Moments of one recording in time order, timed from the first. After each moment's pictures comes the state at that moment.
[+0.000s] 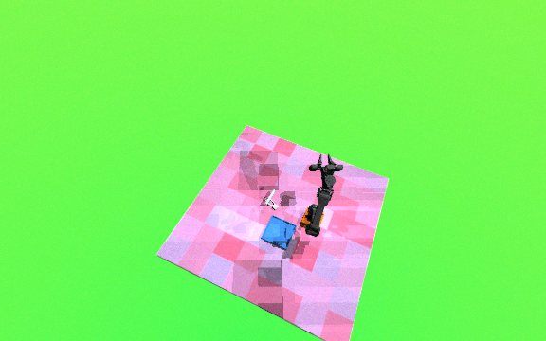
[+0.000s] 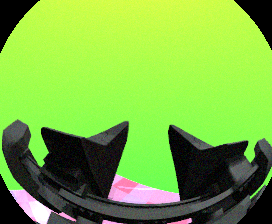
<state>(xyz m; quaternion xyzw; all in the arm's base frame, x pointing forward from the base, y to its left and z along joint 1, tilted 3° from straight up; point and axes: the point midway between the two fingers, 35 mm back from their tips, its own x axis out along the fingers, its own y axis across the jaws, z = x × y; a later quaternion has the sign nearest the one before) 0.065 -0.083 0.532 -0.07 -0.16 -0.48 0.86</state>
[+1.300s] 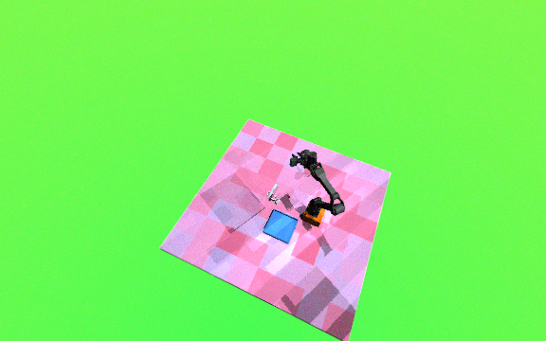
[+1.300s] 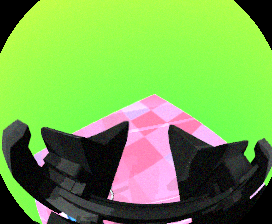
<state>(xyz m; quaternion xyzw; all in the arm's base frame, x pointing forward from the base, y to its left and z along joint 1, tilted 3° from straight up) 0.252 -0.163 0.308 0.11 0.11 -0.26 0.95</state>
